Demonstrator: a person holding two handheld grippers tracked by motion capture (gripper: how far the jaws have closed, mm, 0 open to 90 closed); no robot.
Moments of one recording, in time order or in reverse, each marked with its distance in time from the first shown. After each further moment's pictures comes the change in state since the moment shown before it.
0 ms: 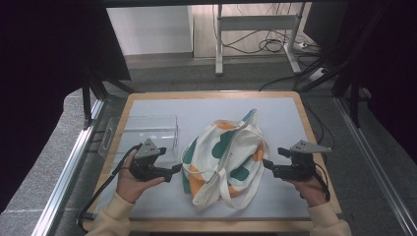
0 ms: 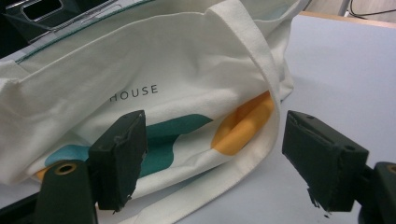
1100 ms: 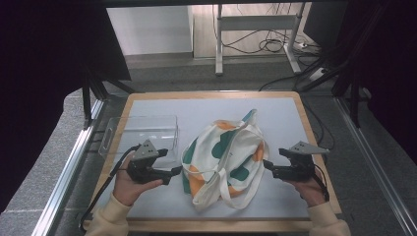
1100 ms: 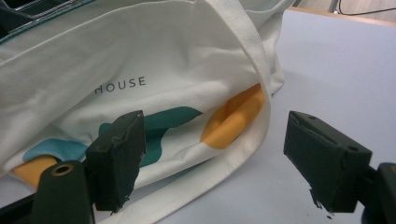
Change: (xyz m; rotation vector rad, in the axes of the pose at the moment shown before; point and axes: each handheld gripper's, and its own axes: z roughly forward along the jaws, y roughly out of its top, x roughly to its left) left arm -0.008 0.006 -0.012 -0.013 -0.049 0.025; right arm -0.001 -0.005 0.004 0.014 -0.041 -0.021
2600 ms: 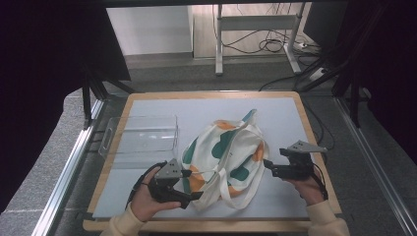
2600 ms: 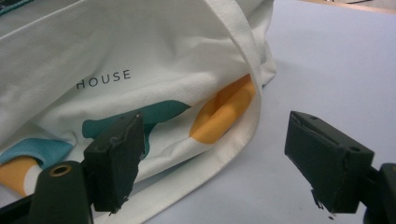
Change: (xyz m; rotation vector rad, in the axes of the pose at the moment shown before) left arm -0.057 -0.009 0.029 0.087 -0.221 0.092; right arm -0.004 -0.002 0.007 0.032 -0.031 0.016
